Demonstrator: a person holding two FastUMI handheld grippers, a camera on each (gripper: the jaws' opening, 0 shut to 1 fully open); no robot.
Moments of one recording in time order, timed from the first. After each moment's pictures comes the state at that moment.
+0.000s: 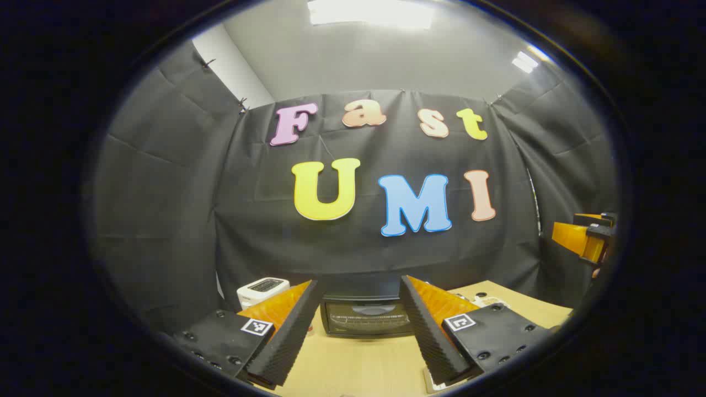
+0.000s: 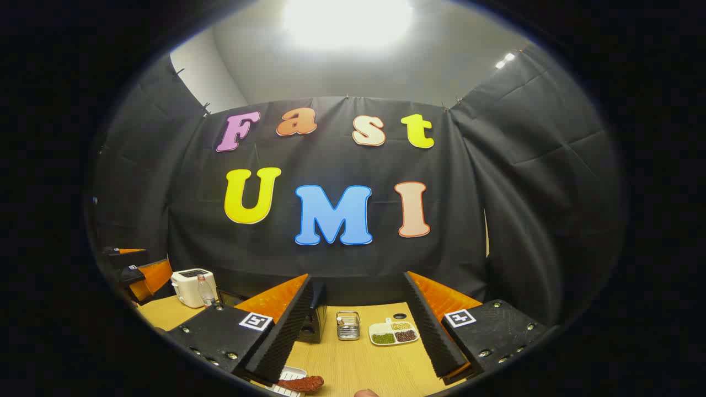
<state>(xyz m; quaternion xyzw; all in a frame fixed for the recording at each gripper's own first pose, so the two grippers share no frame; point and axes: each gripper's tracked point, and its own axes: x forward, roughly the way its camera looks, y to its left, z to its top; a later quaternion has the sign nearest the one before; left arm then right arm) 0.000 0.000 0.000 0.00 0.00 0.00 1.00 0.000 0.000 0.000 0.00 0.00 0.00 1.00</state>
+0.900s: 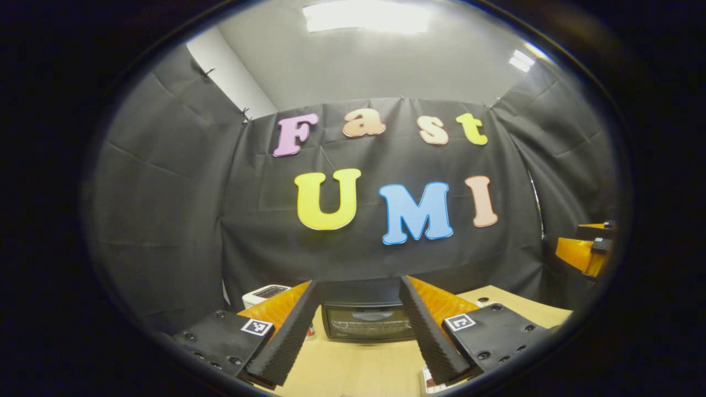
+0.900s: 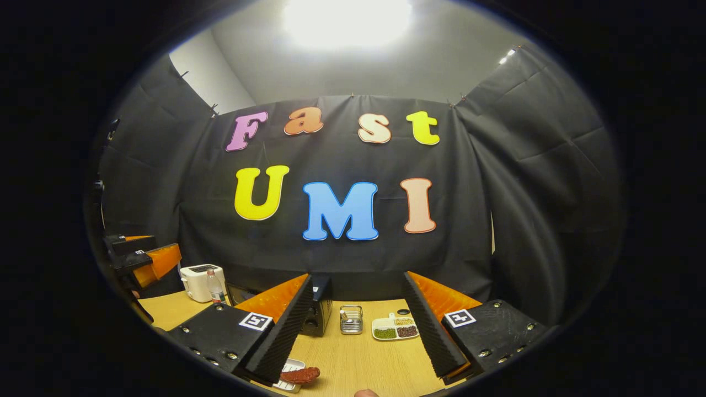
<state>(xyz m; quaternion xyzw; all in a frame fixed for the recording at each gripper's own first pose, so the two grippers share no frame) -0.015 -0.019 0.021 0.00 -0.02 0.02 1.00 -0.020 -0.013 -0.008 0.00 0.01 0.03 1.00</state>
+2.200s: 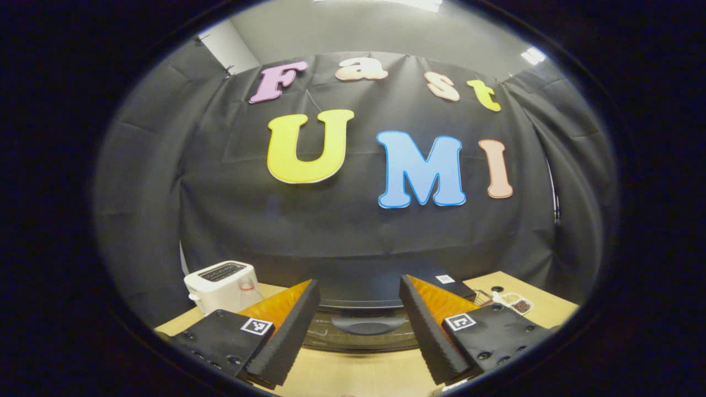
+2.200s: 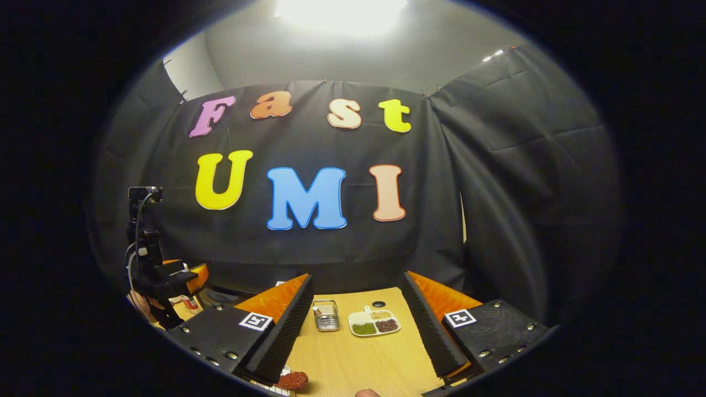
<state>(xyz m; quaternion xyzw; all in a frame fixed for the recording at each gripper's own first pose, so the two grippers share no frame) 0.212 -0.027 -0.112 -0.01 0.07 -0.04 1.00 0.015 -0.030 -0.029 0.00 0.05 -0.08 1.00</state>
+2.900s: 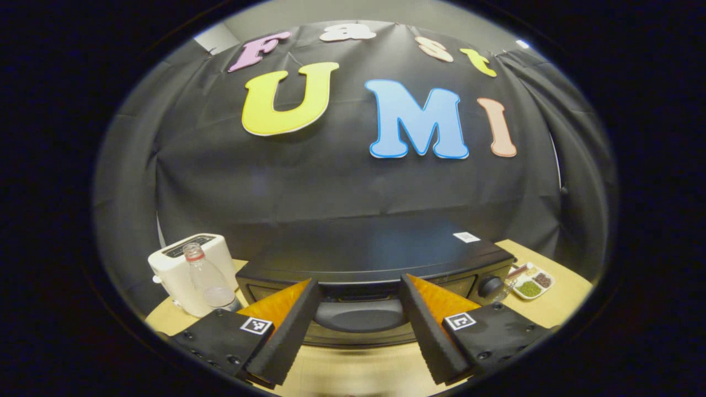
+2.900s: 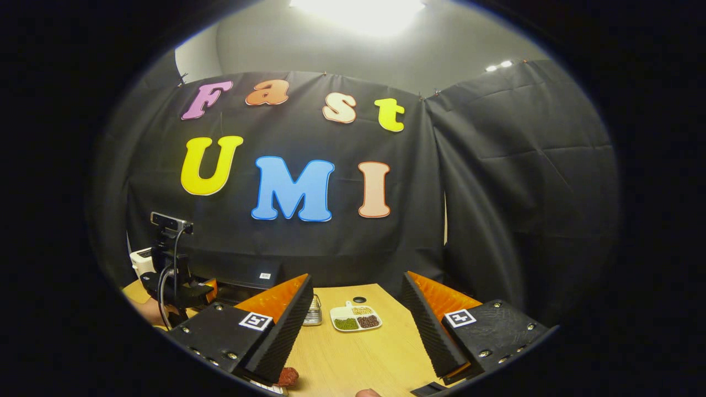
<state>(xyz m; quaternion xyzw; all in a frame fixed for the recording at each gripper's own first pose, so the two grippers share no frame) 0.276 -0.046 -0.215 0.01 0.14 -0.05 0.99 0.007 -0.024 -0.030 -0.03 0.07 -0.13 0.99</state>
